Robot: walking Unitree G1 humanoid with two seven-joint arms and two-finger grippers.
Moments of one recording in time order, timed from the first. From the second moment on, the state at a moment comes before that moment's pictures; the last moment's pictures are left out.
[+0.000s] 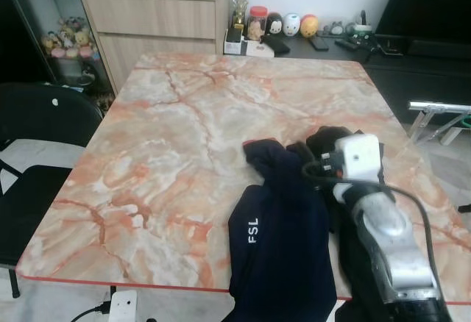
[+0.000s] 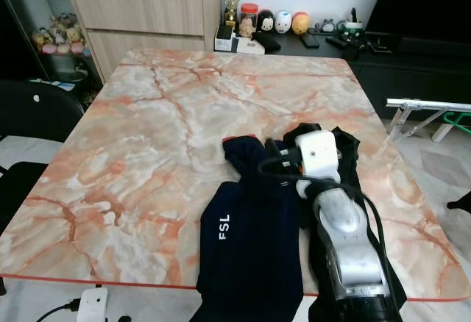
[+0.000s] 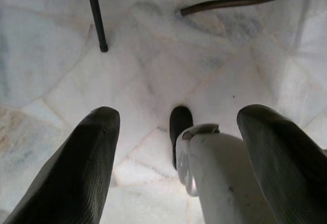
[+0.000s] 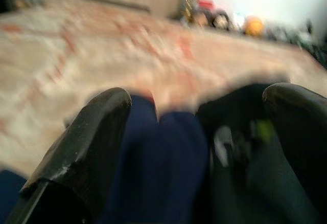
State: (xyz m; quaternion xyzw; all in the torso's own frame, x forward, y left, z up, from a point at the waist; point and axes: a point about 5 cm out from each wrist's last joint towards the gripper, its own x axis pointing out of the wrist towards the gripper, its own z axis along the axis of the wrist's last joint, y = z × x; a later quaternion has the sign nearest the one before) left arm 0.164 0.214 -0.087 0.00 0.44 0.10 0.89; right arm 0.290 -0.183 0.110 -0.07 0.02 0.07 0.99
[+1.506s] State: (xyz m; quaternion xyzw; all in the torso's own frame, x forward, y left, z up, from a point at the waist) left arm 0.169 0.216 -0.083 0.01 0.43 0.10 0.90; right arm 0.297 -0.166 0.100 -0.04 -0.06 0.02 1.00
